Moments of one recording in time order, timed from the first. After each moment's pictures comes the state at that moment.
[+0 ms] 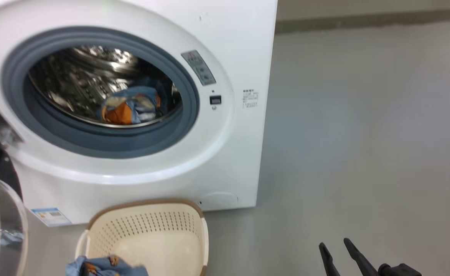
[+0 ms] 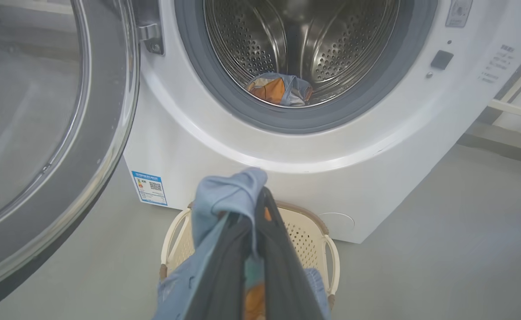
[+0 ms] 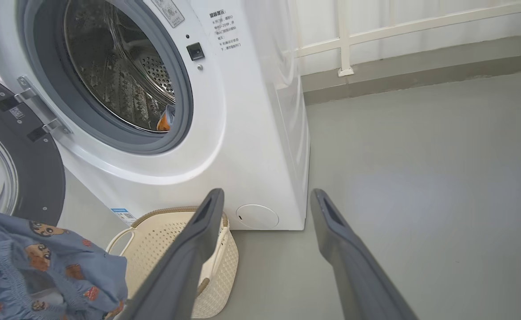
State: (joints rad) left arm 0.19 0.04 0.01 0.15 -0.34 0.14 -0.25; right arm 0.13 -0.07 0.12 0.19 0.30 0.13 -0.26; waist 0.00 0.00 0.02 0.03
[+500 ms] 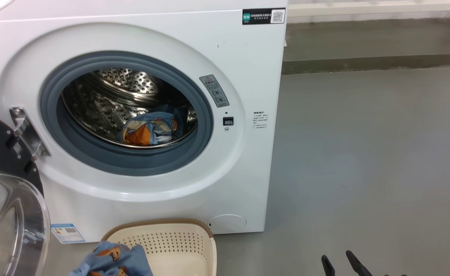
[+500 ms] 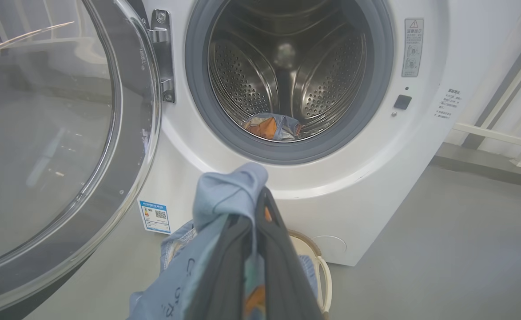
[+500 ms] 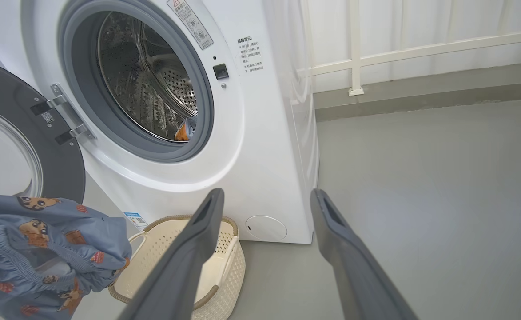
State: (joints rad) left arm 0.30 0.04 -0.02 0.00 -0.30 0.15 -0.25; right arm 0.17 -0.07 0.12 0.19 0.30 0.13 -0.26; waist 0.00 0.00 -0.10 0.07
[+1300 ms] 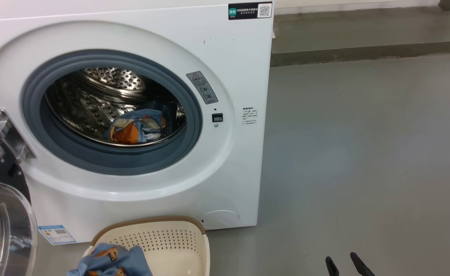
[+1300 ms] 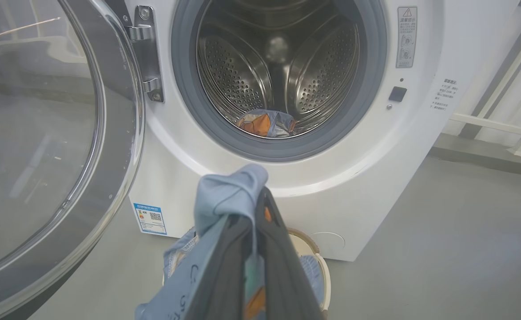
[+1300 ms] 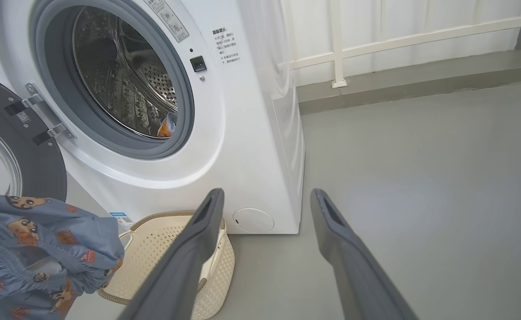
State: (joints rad) left arm 0.31 0.04 -0.02 -0.02 -0.29 0.13 -0.25; right arm 0.19 -0.07 0.10 0.19 0.30 0.13 -0.26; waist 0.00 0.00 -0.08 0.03
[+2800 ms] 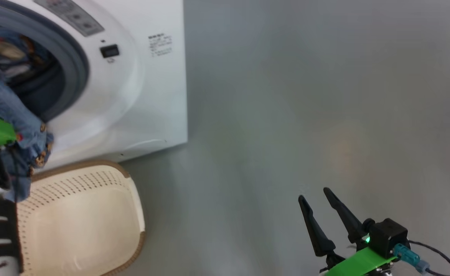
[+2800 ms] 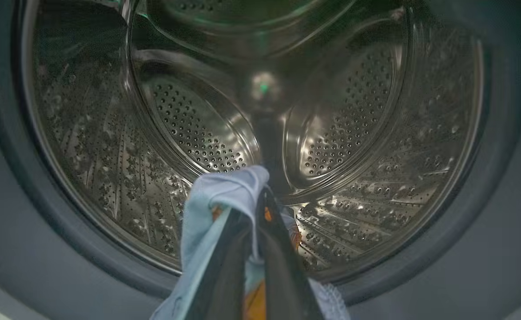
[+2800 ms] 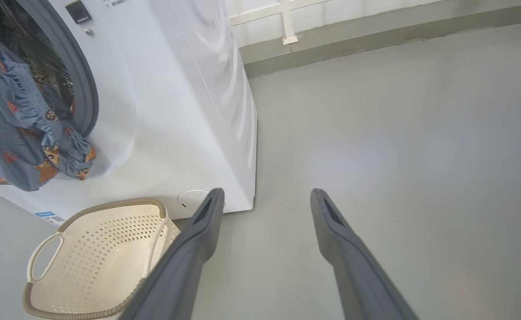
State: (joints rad) left arm -0.72 0.17 0.25 0.53 -0.17 0.02 -0.26; right arm -0.05 -0.07 0.19 0.16 0.29 0.13 -0.26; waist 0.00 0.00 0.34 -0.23
